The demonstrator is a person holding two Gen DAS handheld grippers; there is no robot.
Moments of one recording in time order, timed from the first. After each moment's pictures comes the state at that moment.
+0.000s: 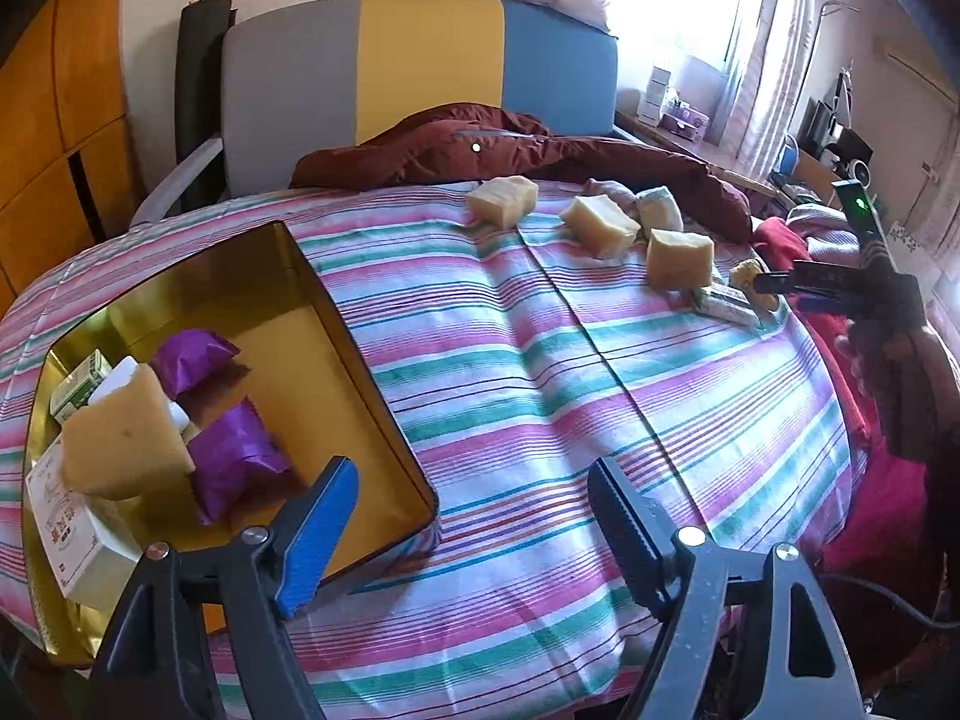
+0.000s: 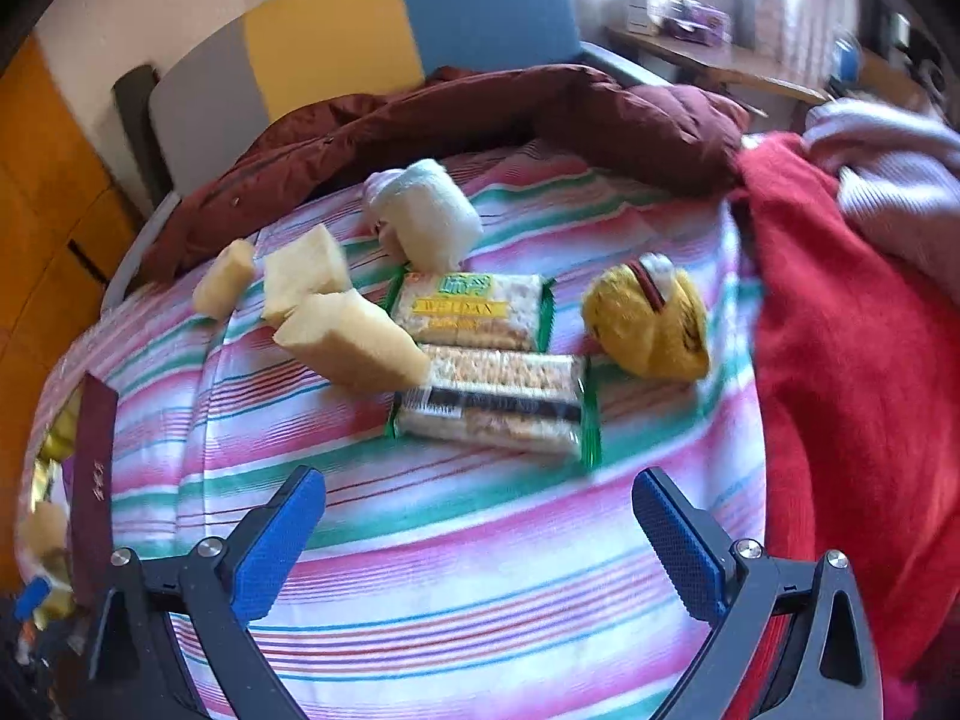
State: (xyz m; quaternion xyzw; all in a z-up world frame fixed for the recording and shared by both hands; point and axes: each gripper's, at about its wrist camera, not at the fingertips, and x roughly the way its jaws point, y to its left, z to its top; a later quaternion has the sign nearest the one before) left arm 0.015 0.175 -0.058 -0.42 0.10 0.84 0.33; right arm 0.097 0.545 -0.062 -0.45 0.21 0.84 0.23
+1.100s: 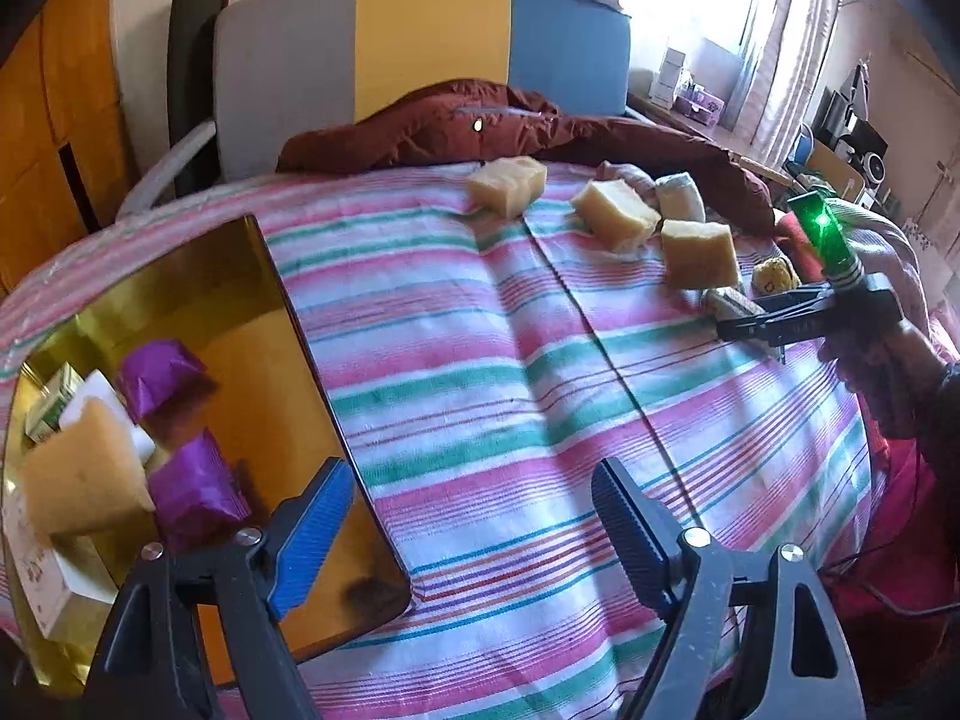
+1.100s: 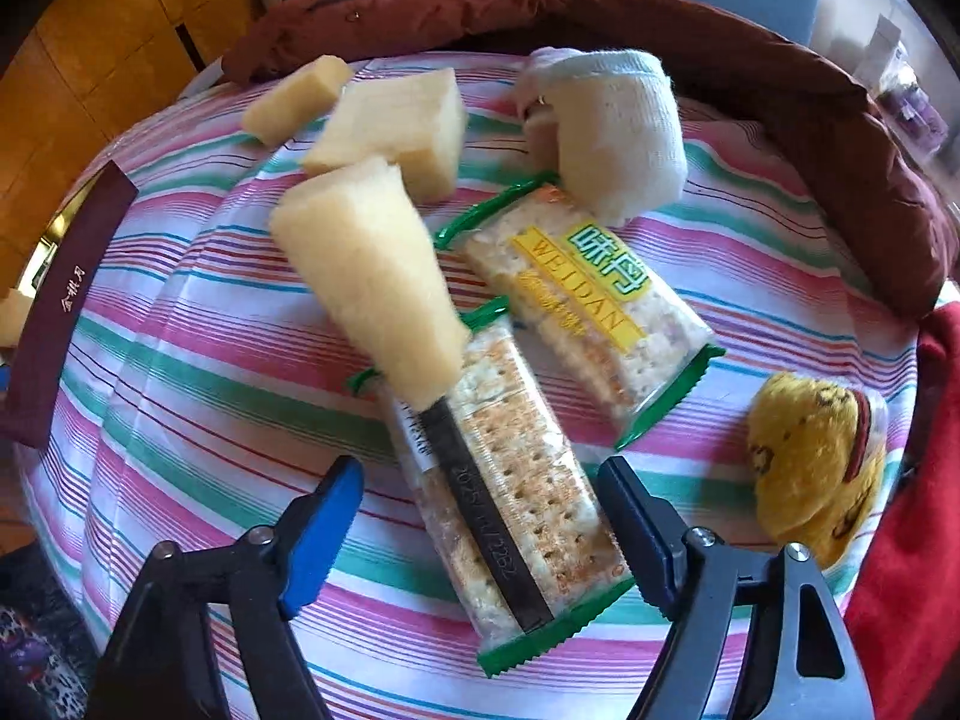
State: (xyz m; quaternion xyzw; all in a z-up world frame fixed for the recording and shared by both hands) left arm -0.011 0.206 -0.070 -0.44 0.11 0.83 0.32; right arm 0.030 0.554 -0.122 -0.56 0.08 0.83 0.05
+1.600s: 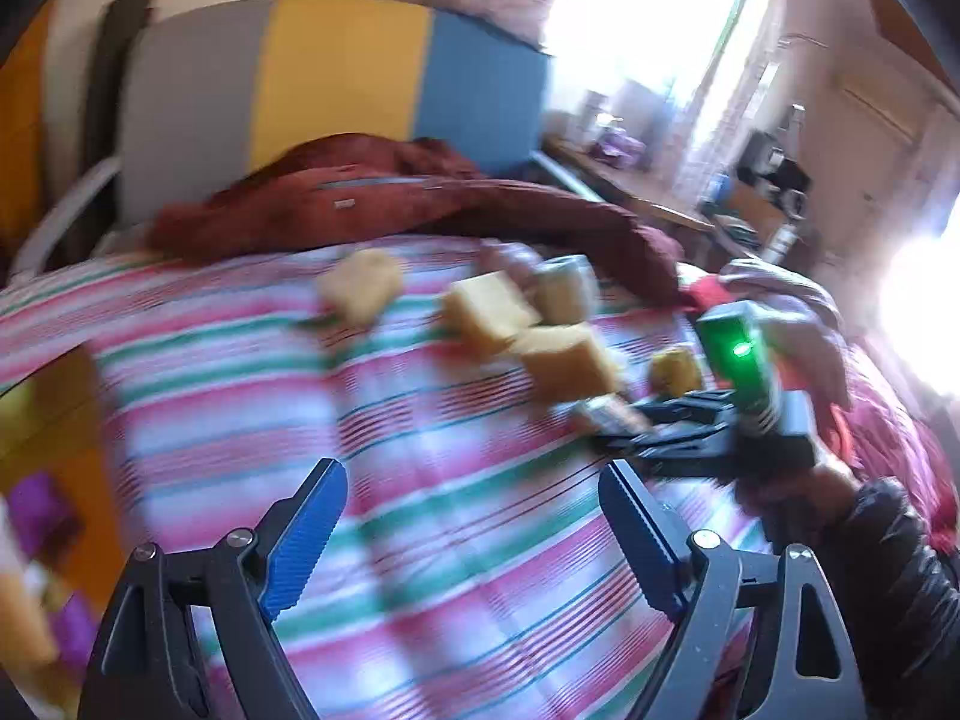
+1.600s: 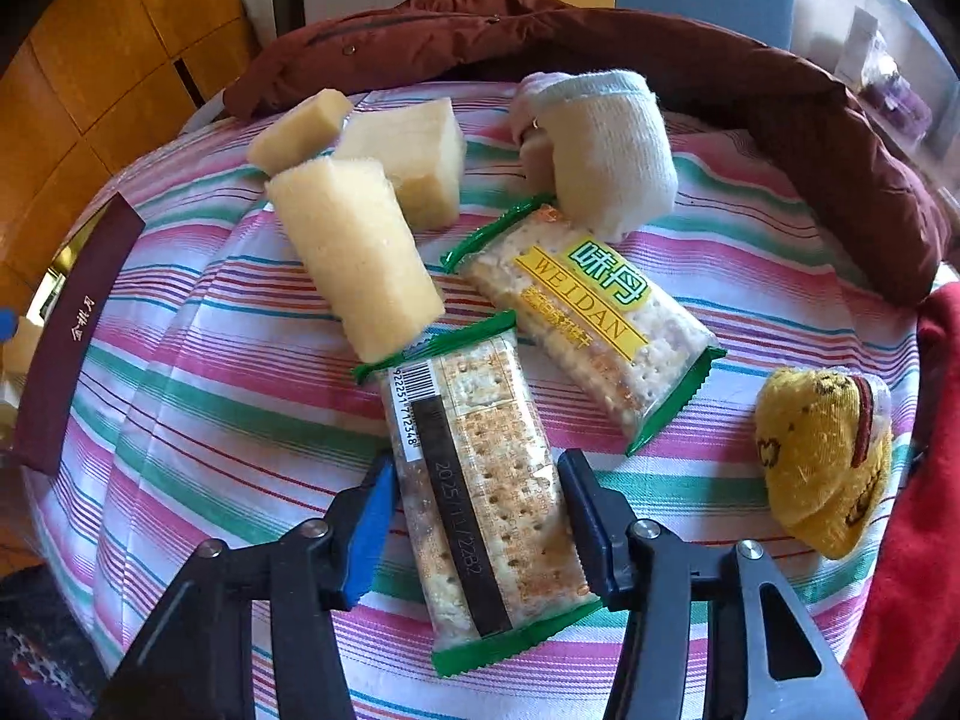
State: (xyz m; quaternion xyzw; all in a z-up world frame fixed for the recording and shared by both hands) left arm -0.038 0.304 -0.035 -0.42 0.05 0.79 0.44; right arm 0.038 0.558 -0.111 -0.53 0.10 0.84 0.06
